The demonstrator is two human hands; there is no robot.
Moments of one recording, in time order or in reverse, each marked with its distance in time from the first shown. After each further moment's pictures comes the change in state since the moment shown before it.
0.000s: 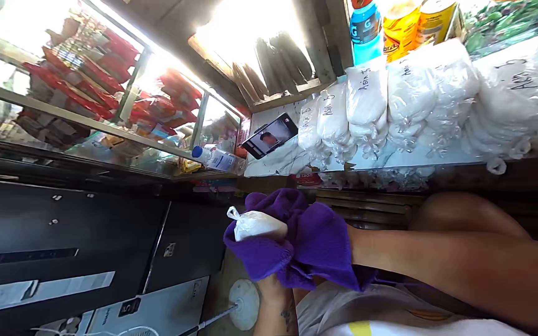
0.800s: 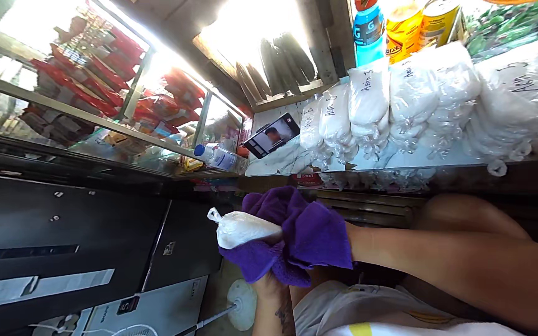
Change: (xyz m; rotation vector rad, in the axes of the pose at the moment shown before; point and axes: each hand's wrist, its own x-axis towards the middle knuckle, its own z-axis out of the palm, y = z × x) left_hand 0.018 -0.034 -0.064 -0.193 -0.265 0.105; right_hand 0.009 0.018 0.019 0.028 0.078 -0.079
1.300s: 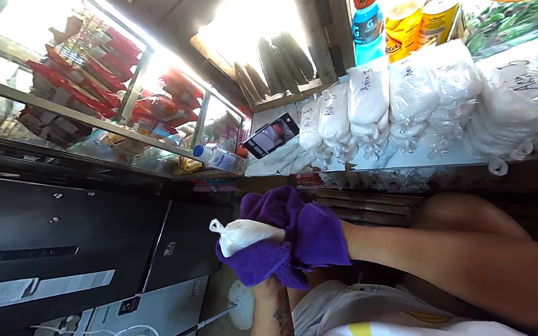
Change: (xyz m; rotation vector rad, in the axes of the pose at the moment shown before) left_hand 0.001 -0.004 -0.018 0.087 0.007 0.053; right_hand 0.006 0.013 0.010 0.058 0.138 -0.159
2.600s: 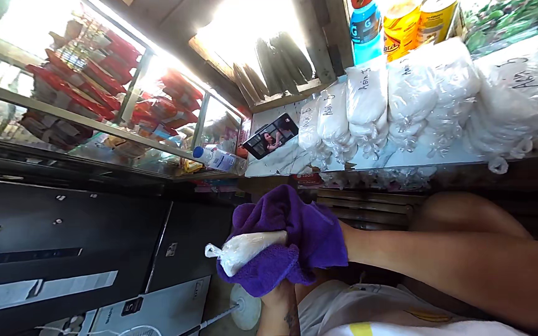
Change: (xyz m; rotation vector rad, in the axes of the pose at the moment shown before) left_hand -0.005 0.032 0.092 0.046 0.056 -0.029; right_hand -0.008 -0.003 0.006 0.186 0.152 0.014
